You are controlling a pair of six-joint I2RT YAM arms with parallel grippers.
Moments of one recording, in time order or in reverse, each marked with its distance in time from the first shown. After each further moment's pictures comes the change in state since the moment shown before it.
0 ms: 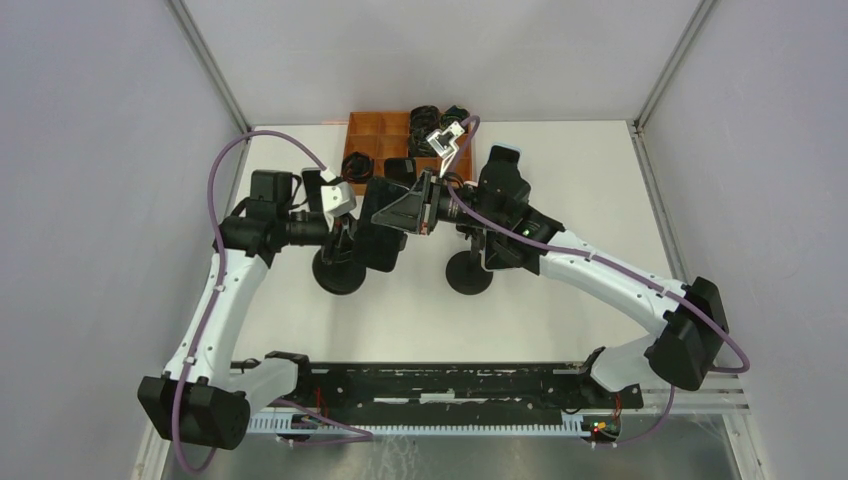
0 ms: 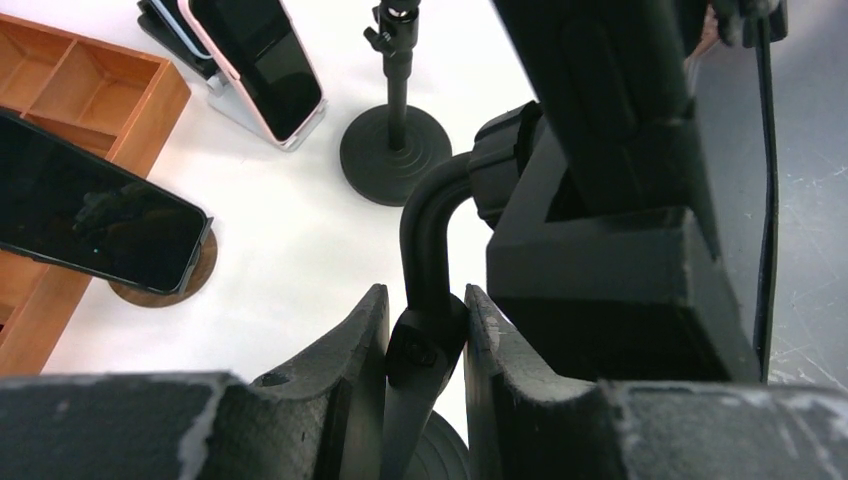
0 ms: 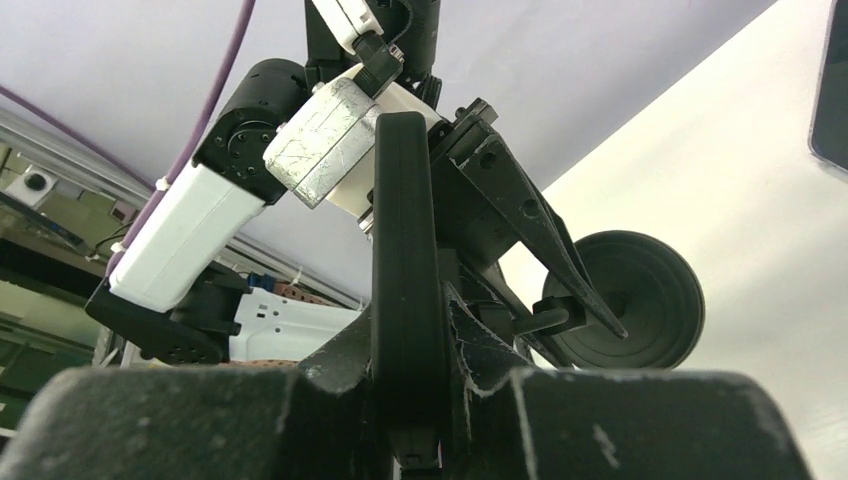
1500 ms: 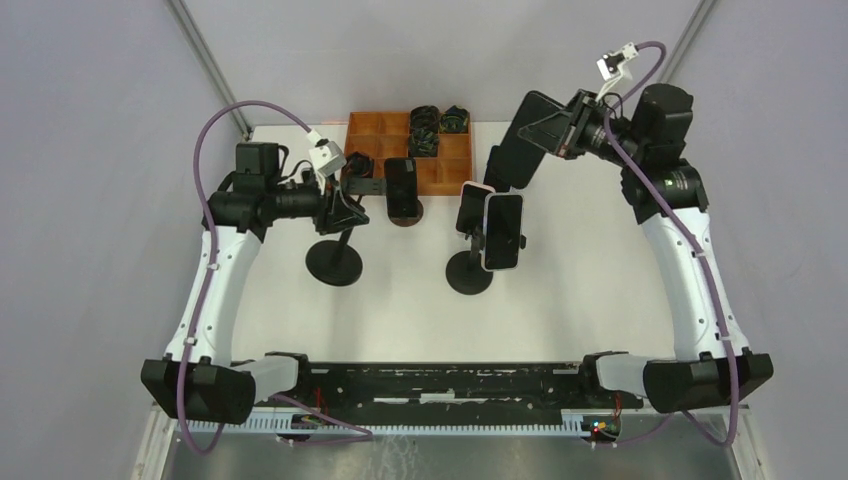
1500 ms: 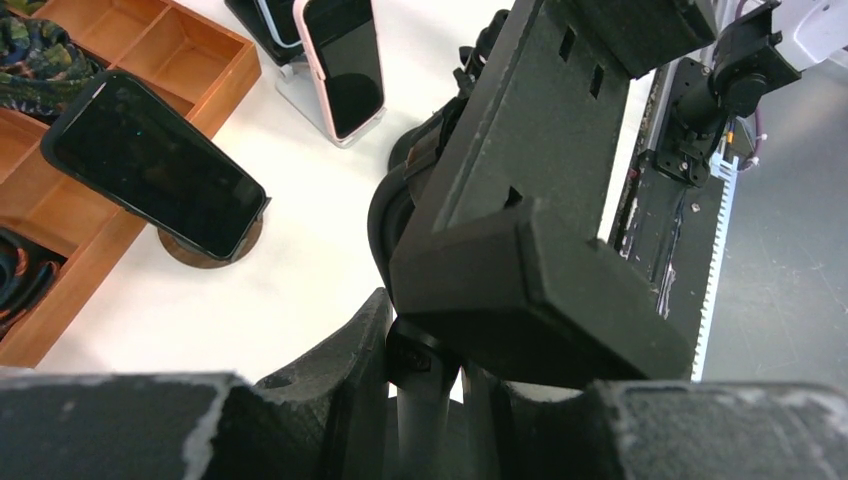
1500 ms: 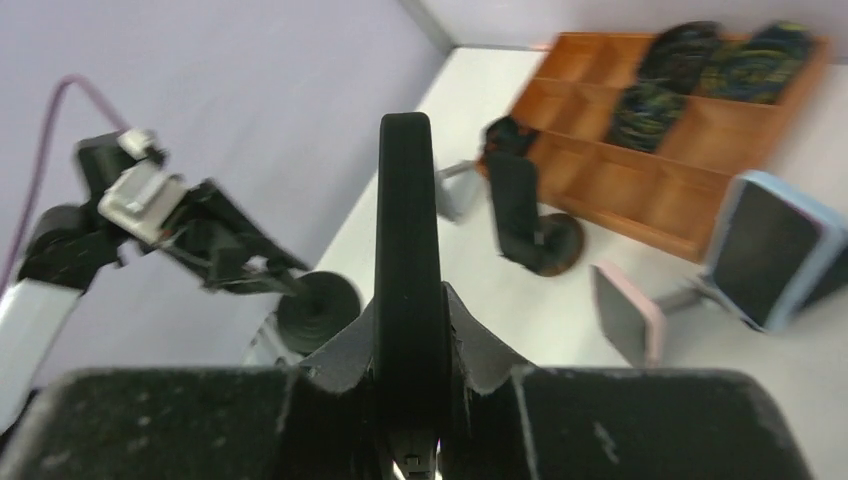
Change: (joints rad) left arm 0.043 0.101 0.195 -0.013 -0.047 -0.212; right arm -0.723 -0.140 0.309 -0.634 -0.212 -0.261
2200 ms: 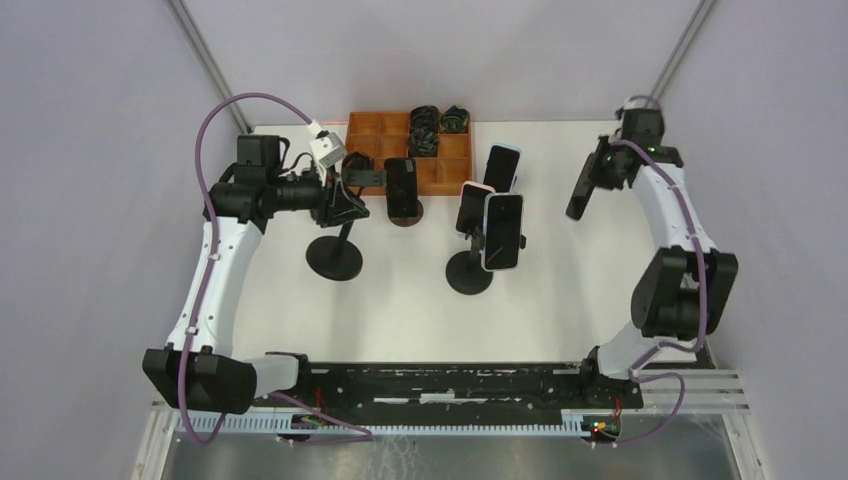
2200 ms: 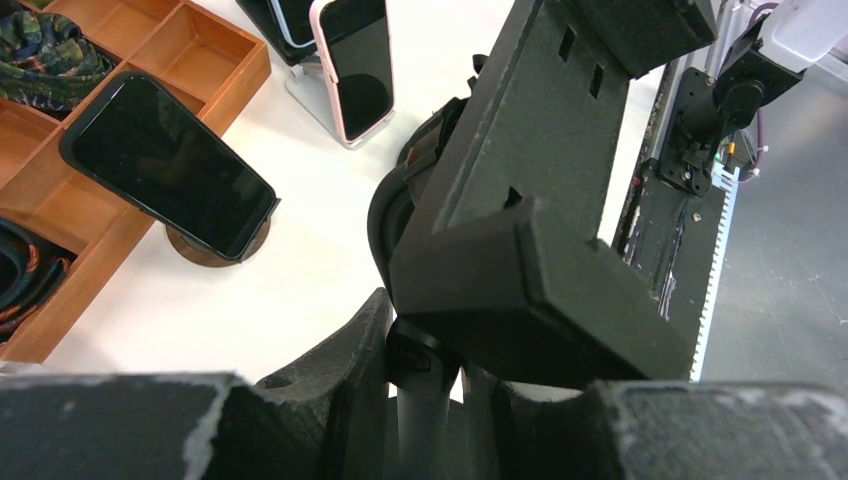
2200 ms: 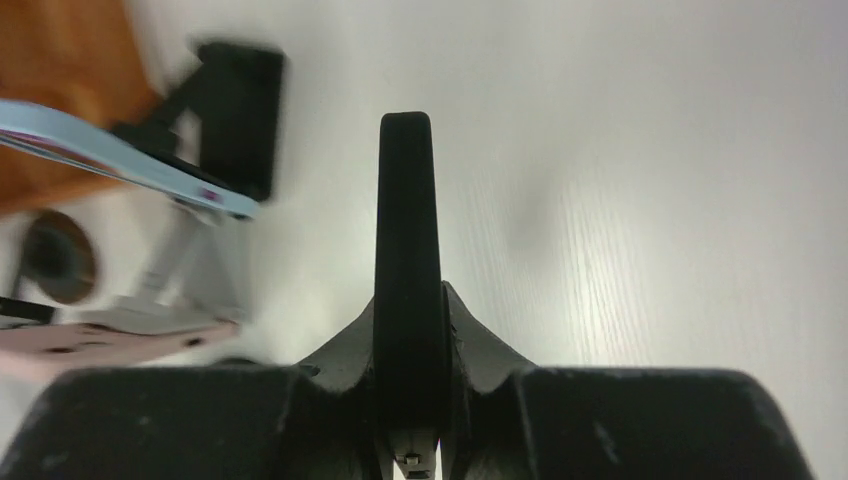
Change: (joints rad) left arm 0.000 0.046 0.059 -0.010 -0.018 -0.026; right arm -0.261 0.315 -0.002 -0.330 0.586 -0.296
